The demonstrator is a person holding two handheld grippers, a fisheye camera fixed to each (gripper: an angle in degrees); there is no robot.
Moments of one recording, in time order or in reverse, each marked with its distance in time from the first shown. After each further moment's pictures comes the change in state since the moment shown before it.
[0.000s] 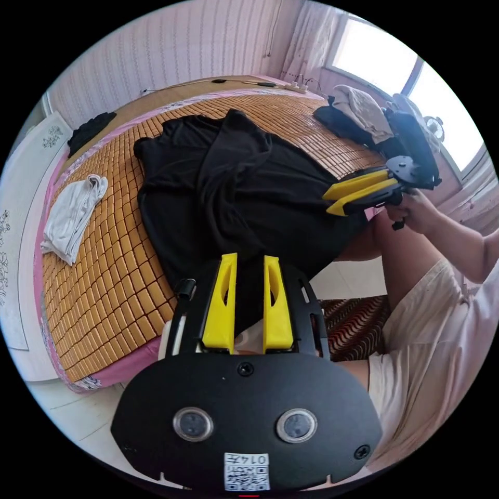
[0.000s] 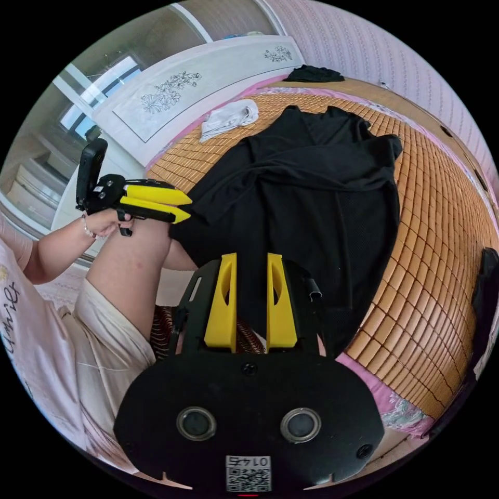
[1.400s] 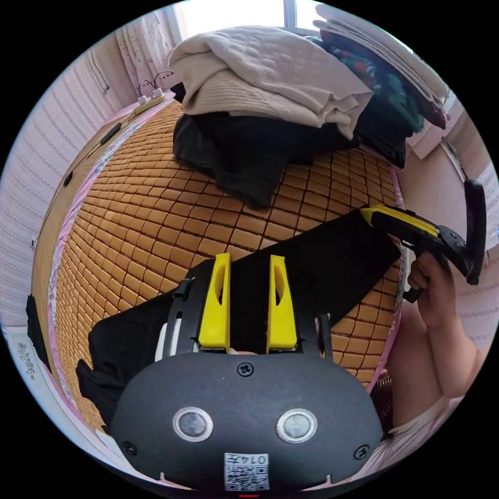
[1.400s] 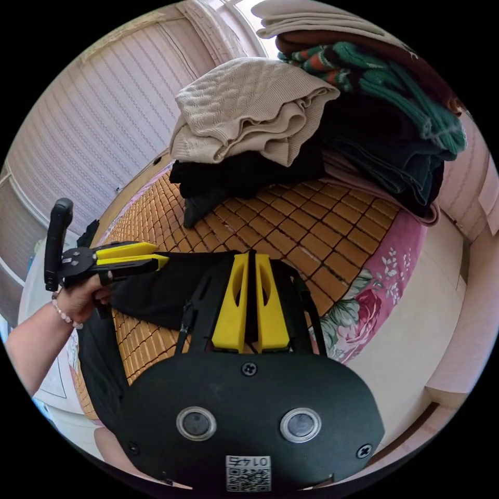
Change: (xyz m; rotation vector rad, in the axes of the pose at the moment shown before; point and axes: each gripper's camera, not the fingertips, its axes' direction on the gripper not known) left arm 0.351 -0.348 0.371 -0.021 0.069 0.620; right arm 0.364 0.081 -0.289 0.586 0.471 1.164
